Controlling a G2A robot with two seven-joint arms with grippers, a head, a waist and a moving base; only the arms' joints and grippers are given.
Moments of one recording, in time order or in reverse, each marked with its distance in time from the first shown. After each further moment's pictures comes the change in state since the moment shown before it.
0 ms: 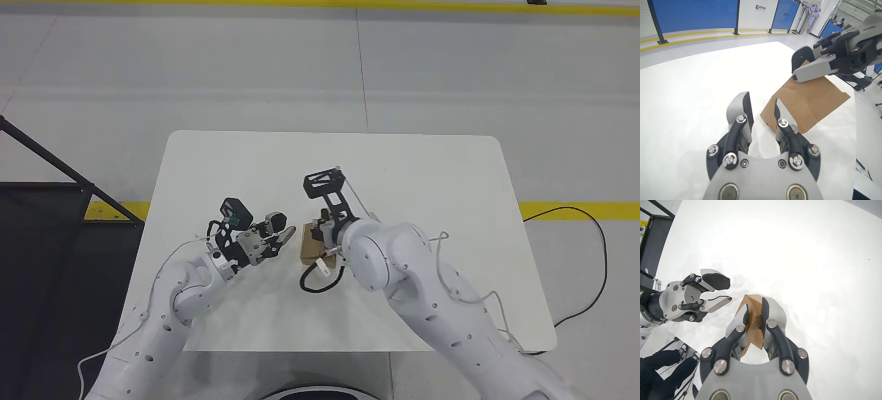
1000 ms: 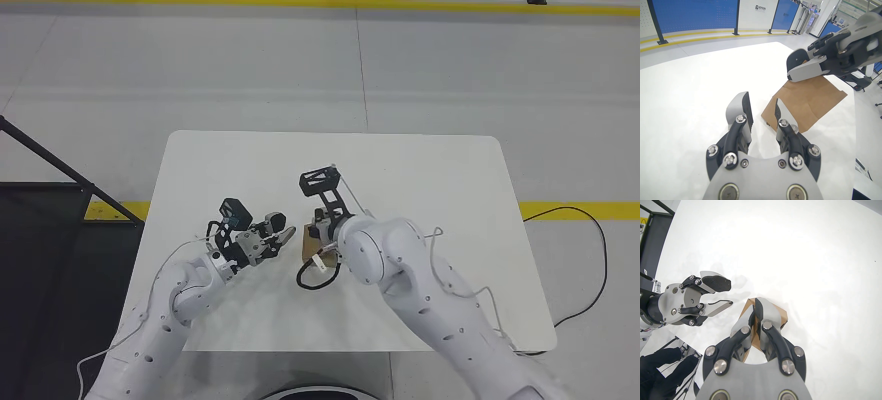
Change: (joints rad) left arm 0.002 0.002 -0.001 -0.003 -0.002 -0.002 0.001; right arm 0.005 -0.040 0.020 0.049 -0.008 -0.031 0.014
